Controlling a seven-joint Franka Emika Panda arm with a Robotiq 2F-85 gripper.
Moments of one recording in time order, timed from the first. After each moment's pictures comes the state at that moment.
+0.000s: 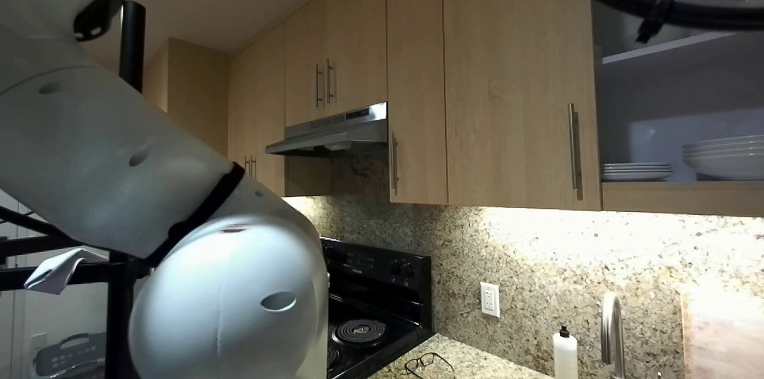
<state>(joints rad) -0.43 -0.86 -0.37 -2.41 -0.23 2.53 -0.03</state>
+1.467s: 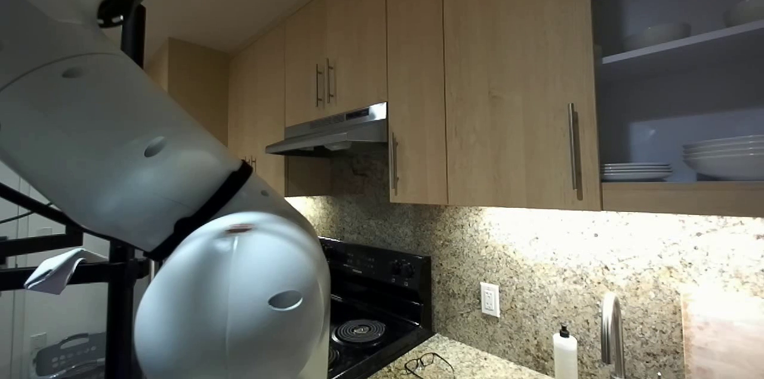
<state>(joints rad) -0.40 -0.78 -0.36 -2.28 -0.18 2.55 -0.03</state>
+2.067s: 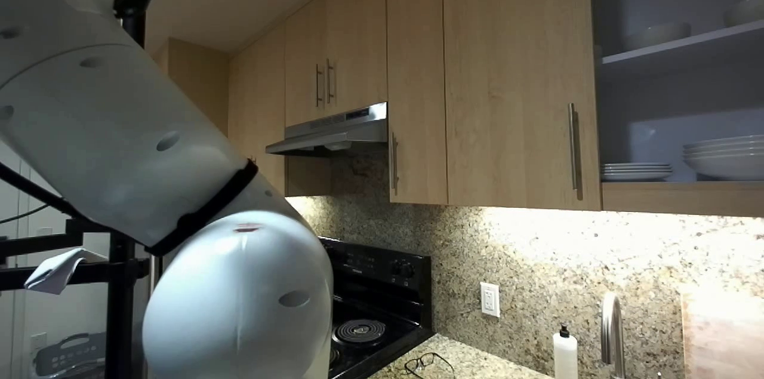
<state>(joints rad) -0.36 -0.72 -0.35 -2.23 -0.18 2.55 -0.03</state>
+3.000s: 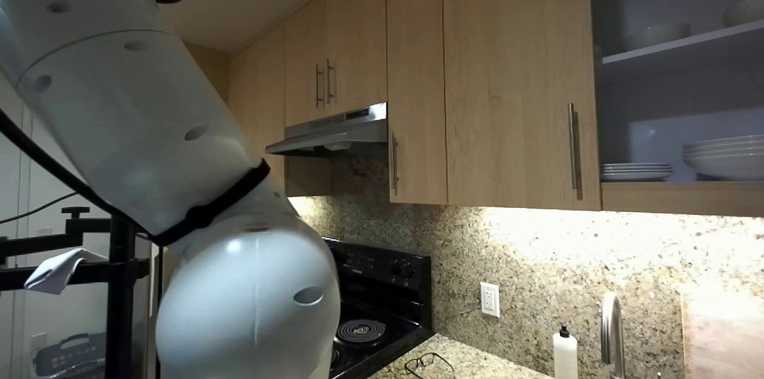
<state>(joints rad) -0.30 -0.58 -0.39 -2.10 -0.10 2.57 -0.05</state>
